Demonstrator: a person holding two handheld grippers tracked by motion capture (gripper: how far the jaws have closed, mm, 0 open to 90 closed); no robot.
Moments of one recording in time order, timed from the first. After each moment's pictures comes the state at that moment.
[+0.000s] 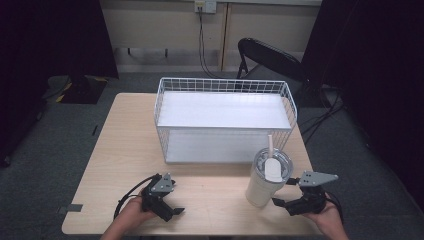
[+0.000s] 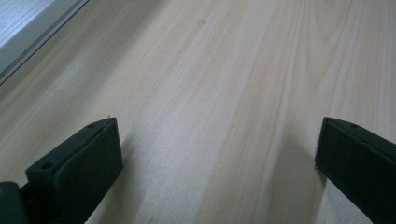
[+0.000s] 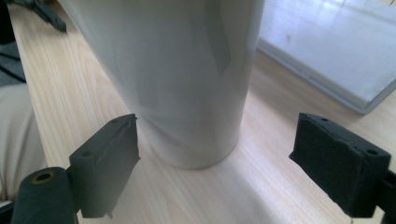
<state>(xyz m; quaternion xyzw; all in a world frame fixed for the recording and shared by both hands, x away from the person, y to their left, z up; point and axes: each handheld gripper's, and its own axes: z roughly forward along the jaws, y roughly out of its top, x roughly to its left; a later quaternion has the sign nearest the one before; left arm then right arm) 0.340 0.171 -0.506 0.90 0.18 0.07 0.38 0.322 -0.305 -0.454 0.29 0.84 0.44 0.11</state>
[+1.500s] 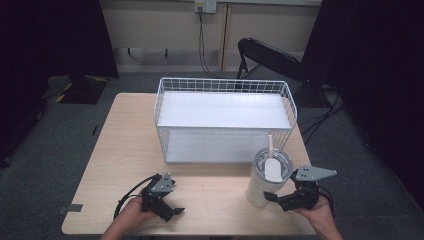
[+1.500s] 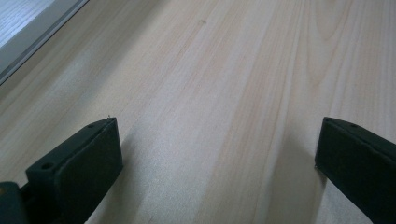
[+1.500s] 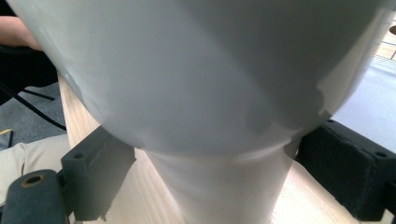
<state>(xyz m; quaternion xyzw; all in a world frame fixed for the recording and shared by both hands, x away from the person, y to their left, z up) 0.340 0.171 -0.506 0.90 0.18 0.07 0.38 0.326 -0.281 -0.436 0.27 0.80 0.52 0.09</state>
